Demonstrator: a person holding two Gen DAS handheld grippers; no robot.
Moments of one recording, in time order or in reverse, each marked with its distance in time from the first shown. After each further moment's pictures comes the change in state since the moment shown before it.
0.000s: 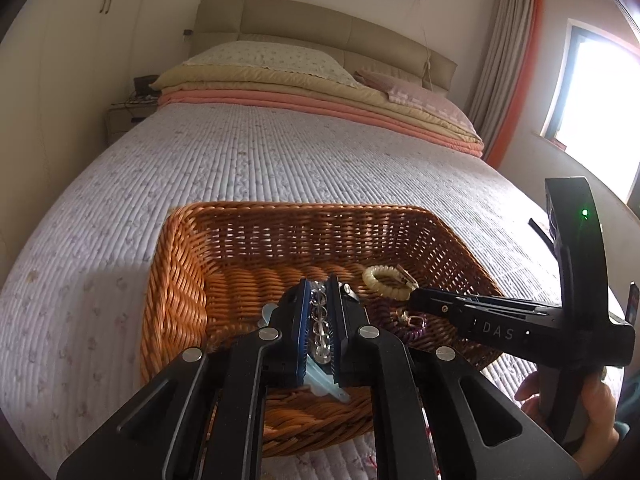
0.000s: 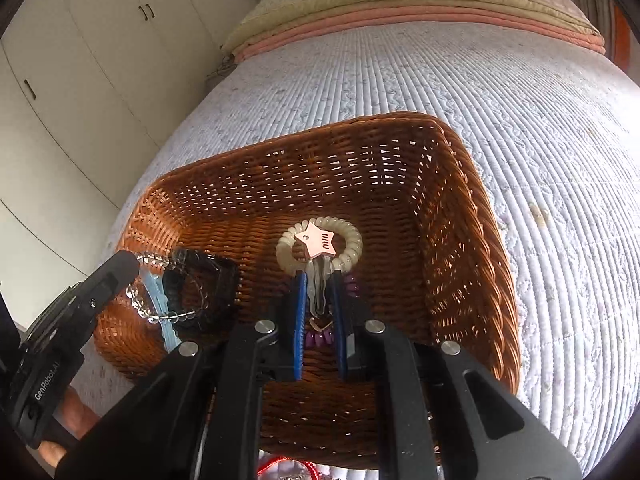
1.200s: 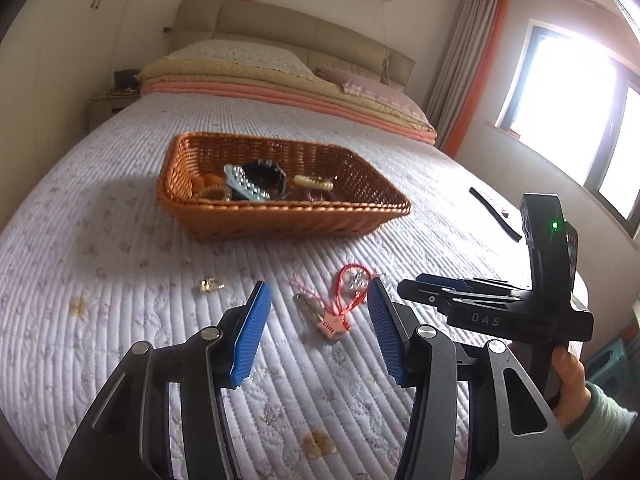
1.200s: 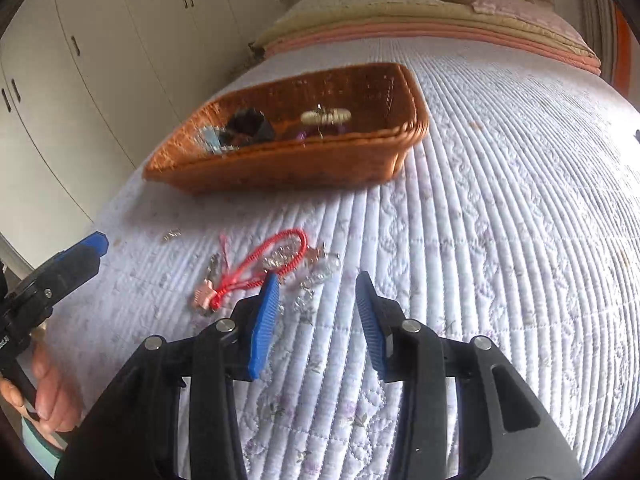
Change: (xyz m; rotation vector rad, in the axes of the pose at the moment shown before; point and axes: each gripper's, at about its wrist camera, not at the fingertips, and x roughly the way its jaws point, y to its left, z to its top) left arm -0.113 -0.026 -0.116 0.017 0.000 -0.127; right arm -0.091 -0.019 -0.146 -0.118 -0.055 0.002
